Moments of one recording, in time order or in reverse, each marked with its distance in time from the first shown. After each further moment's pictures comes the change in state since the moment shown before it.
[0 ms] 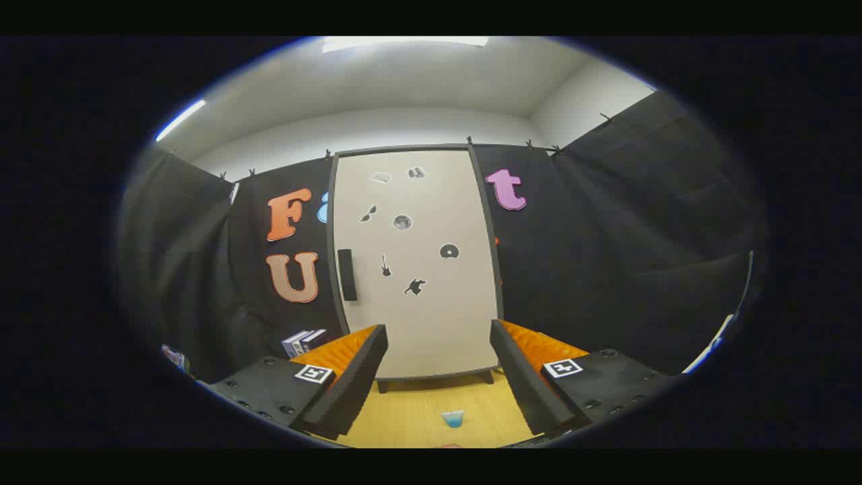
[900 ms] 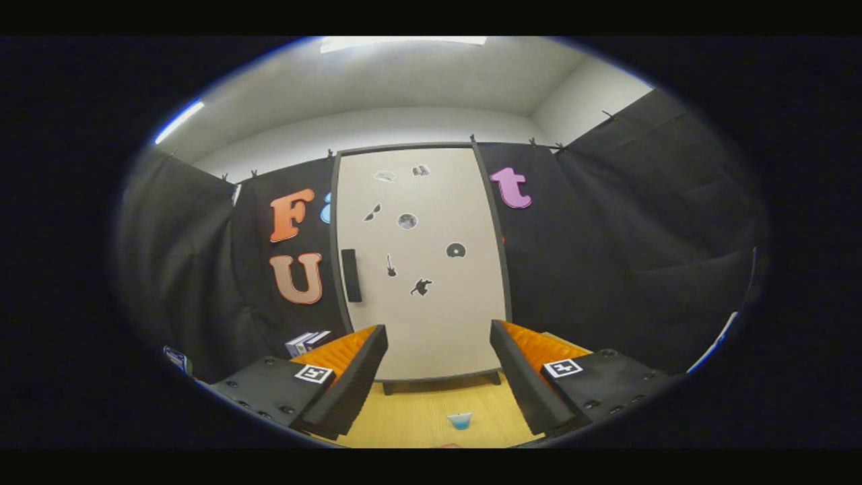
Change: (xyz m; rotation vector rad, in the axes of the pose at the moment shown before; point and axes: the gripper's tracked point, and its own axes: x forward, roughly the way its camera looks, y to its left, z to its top) arm 0.016 0.016 0.000 0.010 0.003 0.036
